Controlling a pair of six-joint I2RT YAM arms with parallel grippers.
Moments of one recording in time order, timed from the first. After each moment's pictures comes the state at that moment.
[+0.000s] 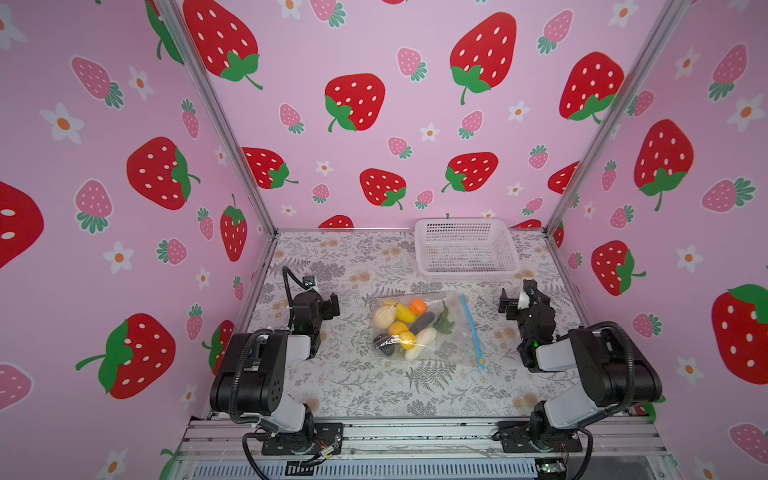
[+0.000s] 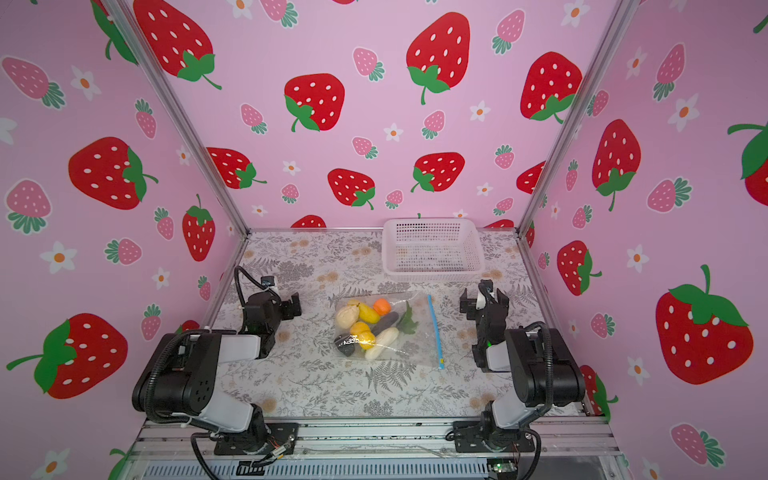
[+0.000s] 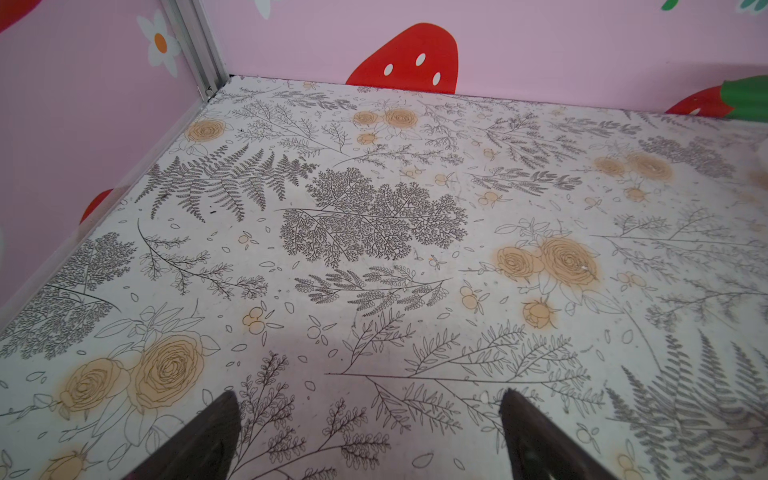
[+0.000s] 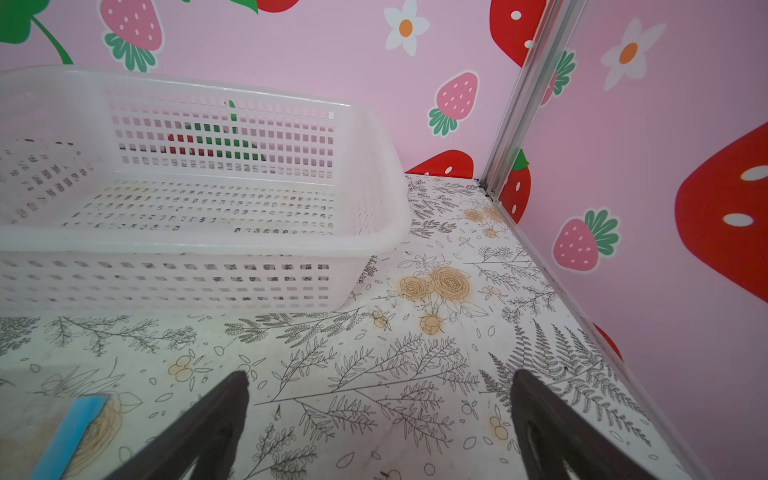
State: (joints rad) left arm -0.01 1.55 0.43 0.65 -0.11 -0.06; right arm 0.13 1.58 0.27 1.13 0.16 -0.12
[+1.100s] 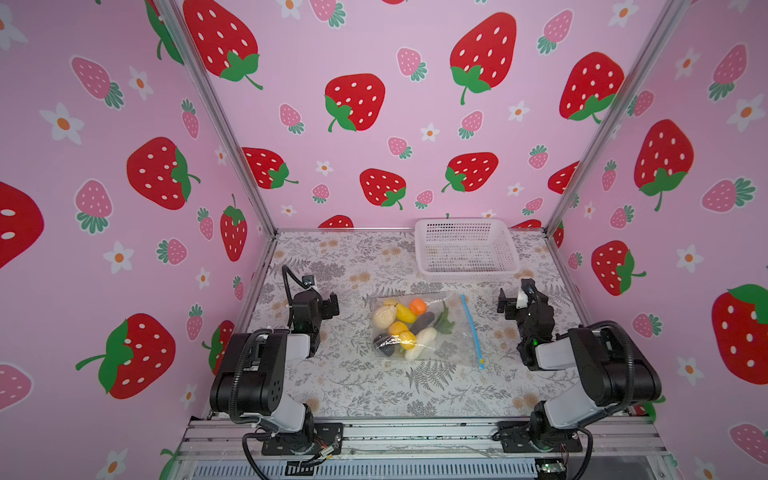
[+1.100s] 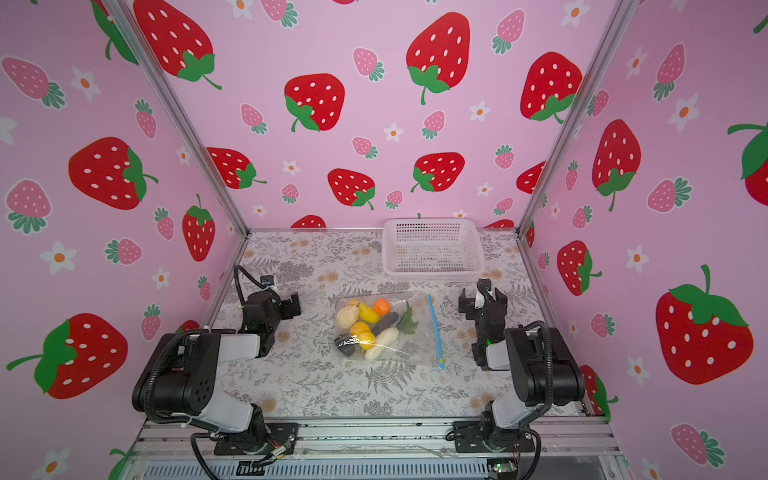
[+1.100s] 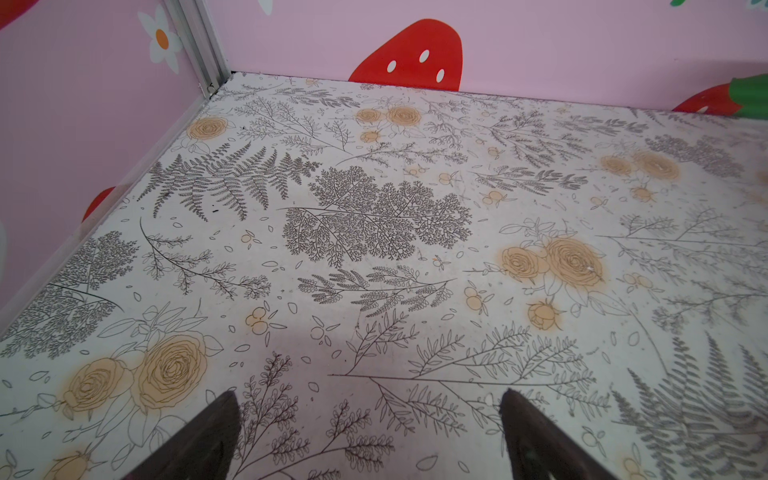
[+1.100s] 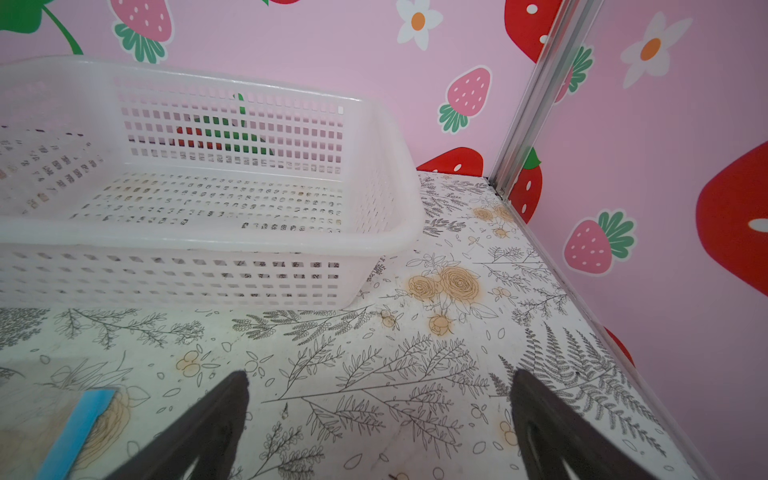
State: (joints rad) left arm 0.00 1.55 0.44 0.64 -0.11 -0.06; right arm 0.13 1.58 0.29 1.10 0.14 -0.12
